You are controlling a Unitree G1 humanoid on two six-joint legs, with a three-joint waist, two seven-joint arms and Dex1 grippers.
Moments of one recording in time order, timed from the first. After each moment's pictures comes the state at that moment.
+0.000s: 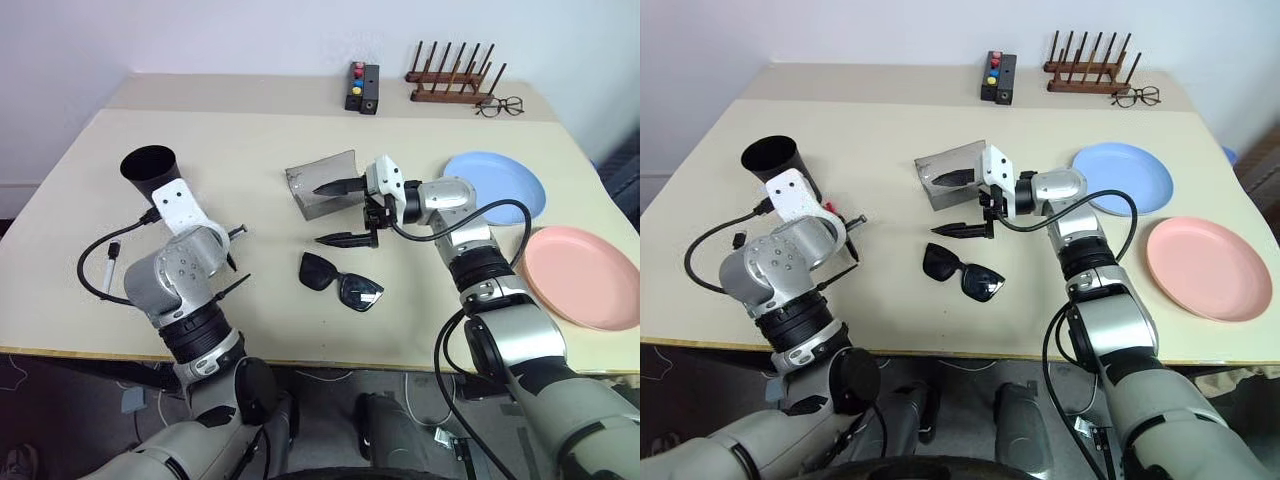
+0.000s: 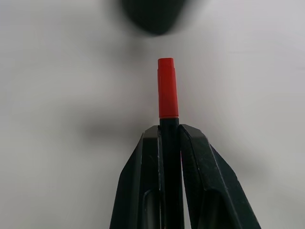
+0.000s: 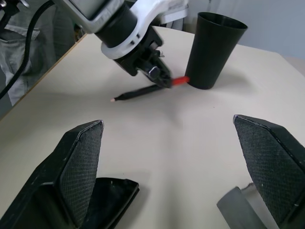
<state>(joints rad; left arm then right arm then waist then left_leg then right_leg) -0.74 -0.16 0.60 -0.31 -0.20 1.38 0.44 -0.98 -0.30 0.10 0.82 0.18 -0.22 1.43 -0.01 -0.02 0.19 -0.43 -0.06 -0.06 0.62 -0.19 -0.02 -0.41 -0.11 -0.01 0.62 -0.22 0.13</state>
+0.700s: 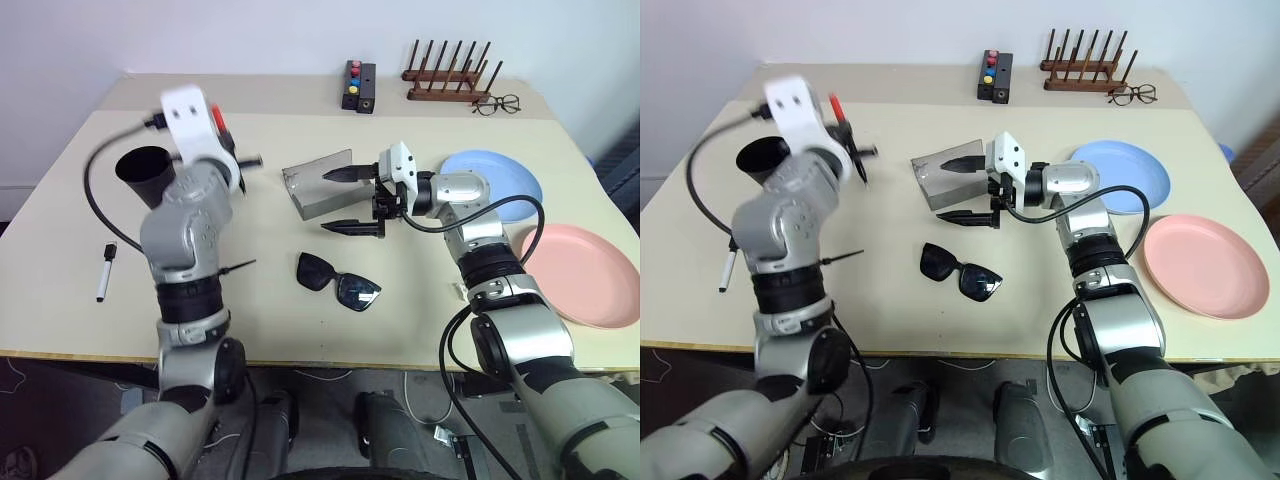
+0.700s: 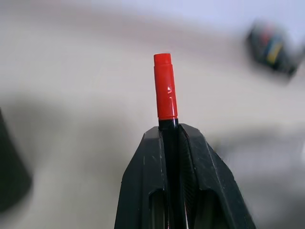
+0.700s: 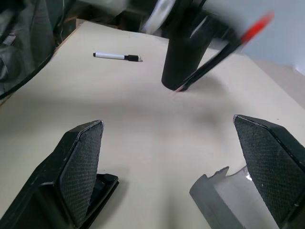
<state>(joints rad) -0.88 0.11 0.29 -0.06 -0.16 0.81 0.15 -0.98 -0.33 0.07 0.77 0.20 -0.20 1.40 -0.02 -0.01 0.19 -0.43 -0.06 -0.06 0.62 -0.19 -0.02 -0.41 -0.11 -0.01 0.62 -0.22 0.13</state>
